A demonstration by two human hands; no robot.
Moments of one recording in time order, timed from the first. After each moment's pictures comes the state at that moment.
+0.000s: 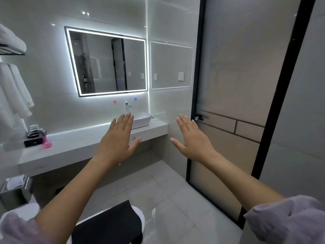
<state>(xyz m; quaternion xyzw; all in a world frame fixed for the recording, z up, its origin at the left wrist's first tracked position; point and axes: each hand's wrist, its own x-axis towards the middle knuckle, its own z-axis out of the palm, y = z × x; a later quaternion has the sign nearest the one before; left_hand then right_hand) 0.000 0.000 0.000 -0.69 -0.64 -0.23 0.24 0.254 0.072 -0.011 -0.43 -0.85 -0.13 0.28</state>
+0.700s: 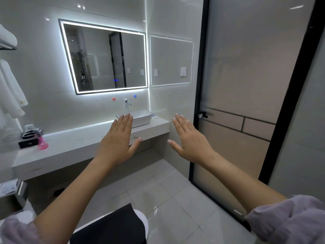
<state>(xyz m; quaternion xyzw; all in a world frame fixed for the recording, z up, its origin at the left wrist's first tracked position) -0.031 0.053 -0.023 -0.69 -0.63 -0.24 0.25 0.213 0.126 -0.035 -0.40 -0.86 -0.18 0.27</state>
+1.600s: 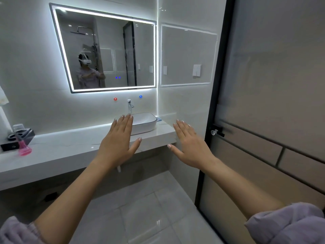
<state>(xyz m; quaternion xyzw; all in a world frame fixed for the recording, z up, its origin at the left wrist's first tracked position) 0.004 0.382 -0.030 -0.64 -0.69 -0.22 0.25 0.239 0.476 -0.041 -0.36 -0.90 -0.11 0.24</state>
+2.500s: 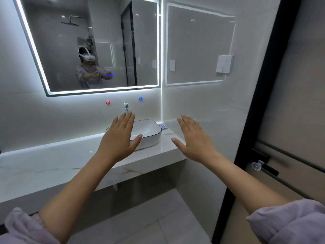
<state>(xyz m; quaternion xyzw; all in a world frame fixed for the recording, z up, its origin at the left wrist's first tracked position) -0.154 0.735 -0.048 -0.64 -0.71 -0.19 0.22 0.087 0.840 -0.063 -0.38 -0.89 -0.10 0.24</state>
